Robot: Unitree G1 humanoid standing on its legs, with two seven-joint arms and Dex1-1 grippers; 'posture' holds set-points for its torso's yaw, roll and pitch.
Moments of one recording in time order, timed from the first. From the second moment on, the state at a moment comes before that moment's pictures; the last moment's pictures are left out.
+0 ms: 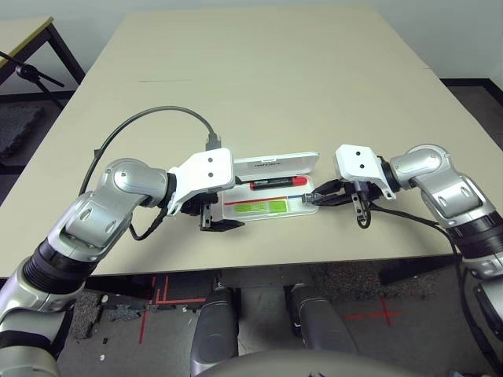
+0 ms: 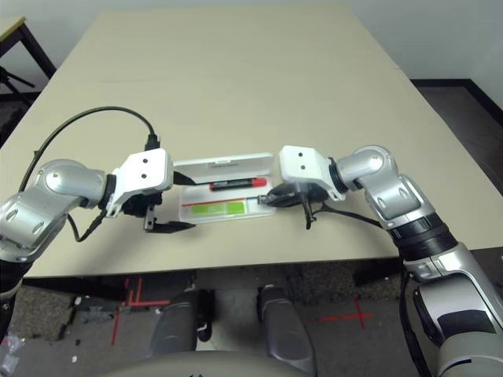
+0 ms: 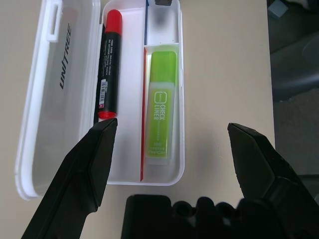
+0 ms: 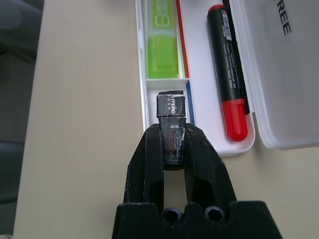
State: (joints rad) left arm -0.46 0.88 -0.29 -0.43 -0.22 0.62 -1.12; right arm -0.61 -0.71 0.34 0.12 0.07 0.18 1.35
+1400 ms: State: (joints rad) left arm -0.38 0.92 -0.21 -0.46 -0.23 0.67 -1.08; right arm -0.49 -1.06 -0.01 -0.06 0.38 0.69 1.46
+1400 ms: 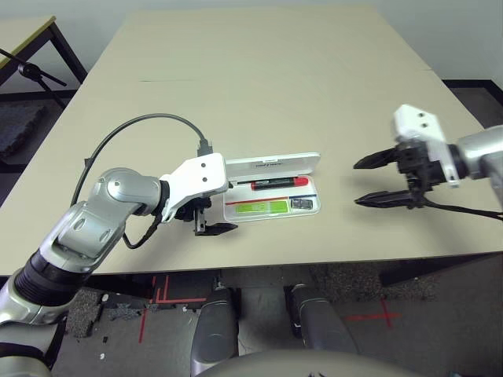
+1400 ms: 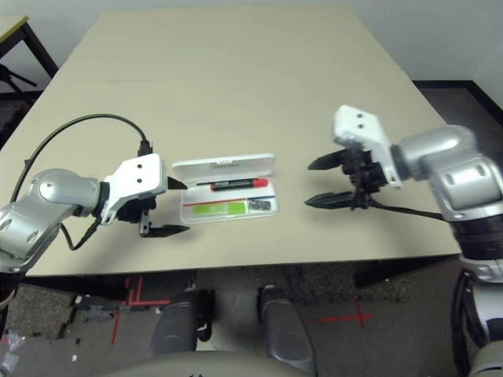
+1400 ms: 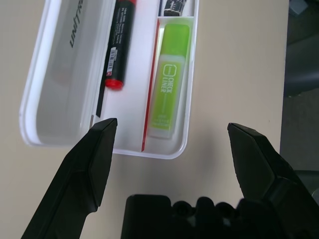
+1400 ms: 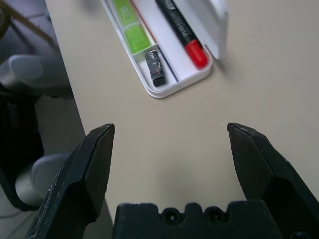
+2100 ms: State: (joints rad) left arm -0.40 1.13 -0.24 -0.14 0.04 0.45 -1.07; right arm -0.45 -1.03 -0.01 -0.12 0.46 0.73 1.36
